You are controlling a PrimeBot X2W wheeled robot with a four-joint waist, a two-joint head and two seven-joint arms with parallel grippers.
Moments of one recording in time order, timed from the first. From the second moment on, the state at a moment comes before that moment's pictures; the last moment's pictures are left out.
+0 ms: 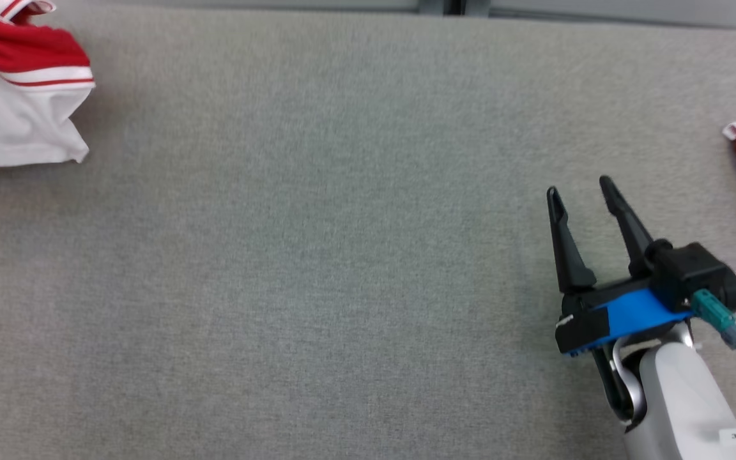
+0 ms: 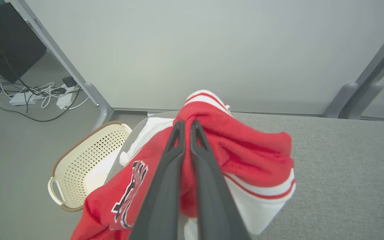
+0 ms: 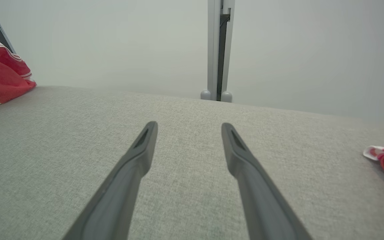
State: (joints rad) left arm -1.00 0.52 -0.21 0.81 -0.42 -0.11 0.29; right arm -0.35 -0.05 0.04 0.24 0.06 0.13 -0.20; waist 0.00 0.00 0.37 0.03
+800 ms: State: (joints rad) left arm -0.91 0.26 -0.46 0.25 -0.67 -0.10 0.27; right arm -0.17 -0.05 -0.07 0.37 0.12 0.13 -0.26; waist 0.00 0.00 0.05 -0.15
